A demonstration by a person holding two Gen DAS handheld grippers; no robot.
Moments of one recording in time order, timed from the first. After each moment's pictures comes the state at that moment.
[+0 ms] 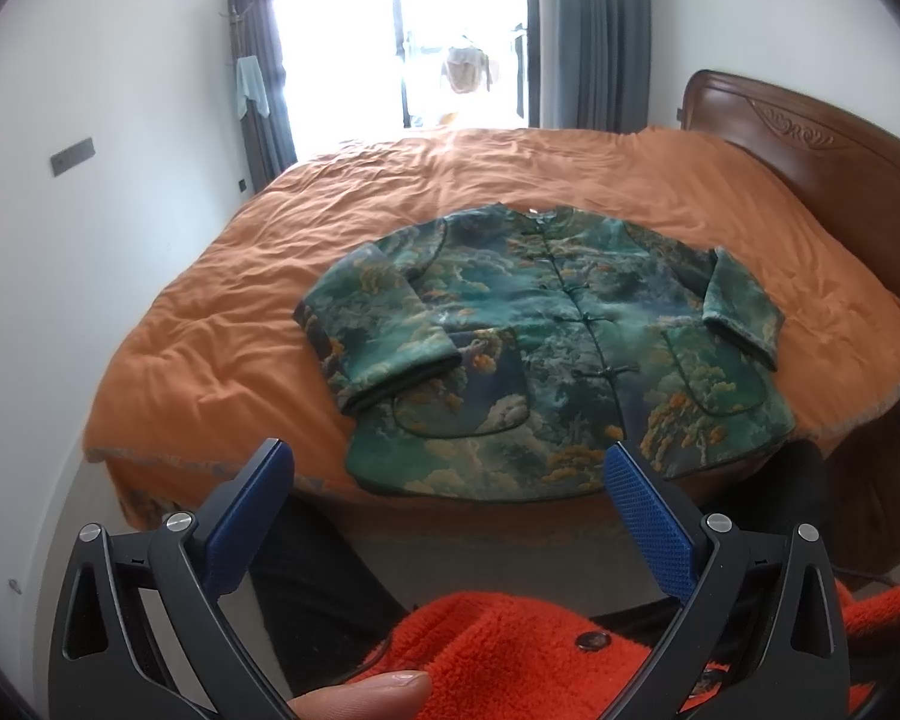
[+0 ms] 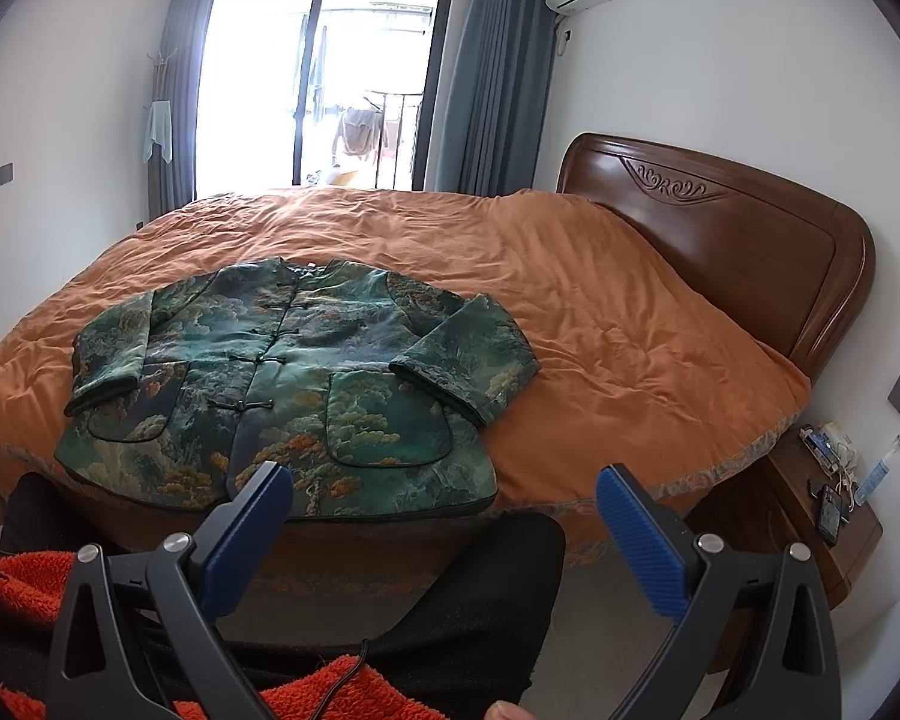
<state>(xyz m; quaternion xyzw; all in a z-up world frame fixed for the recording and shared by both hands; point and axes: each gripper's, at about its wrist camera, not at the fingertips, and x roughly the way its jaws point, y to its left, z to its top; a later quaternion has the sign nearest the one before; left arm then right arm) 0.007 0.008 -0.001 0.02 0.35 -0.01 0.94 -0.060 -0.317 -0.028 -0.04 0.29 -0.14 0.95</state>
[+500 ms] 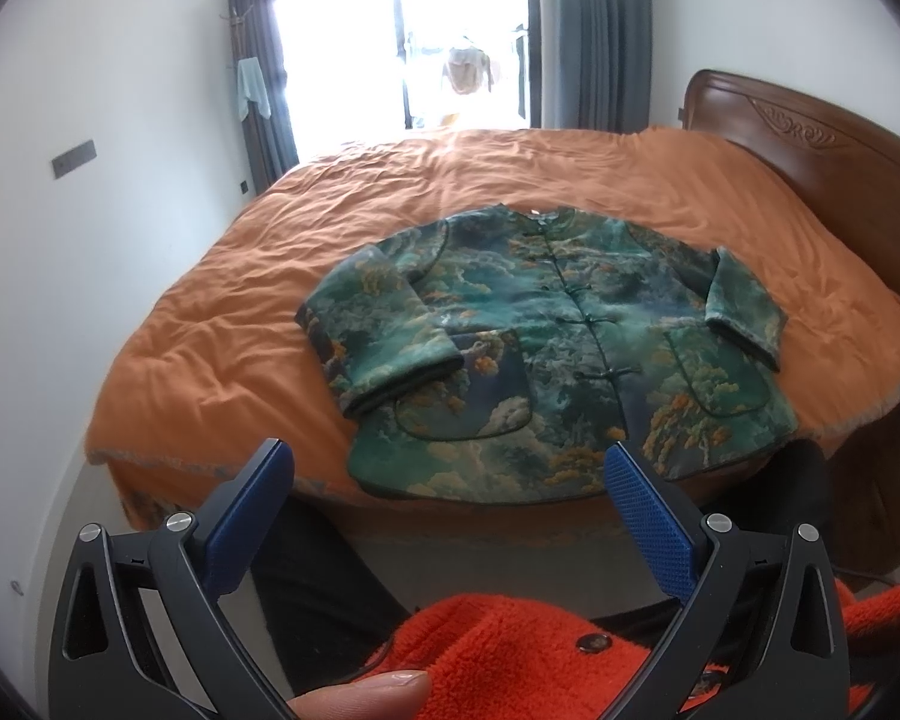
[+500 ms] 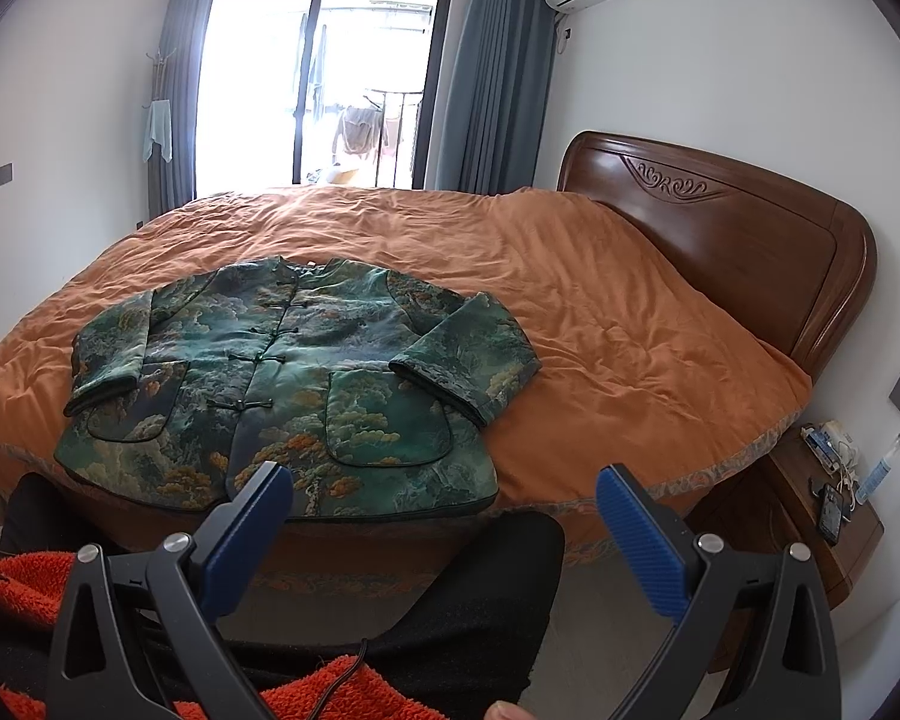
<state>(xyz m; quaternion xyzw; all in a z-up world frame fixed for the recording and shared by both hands) 0.013 0.013 -0.002 0.02 0.35 -0.01 0.94 -0.059 -0.317 -0.029 -0.04 0.29 -0.14 0.95</state>
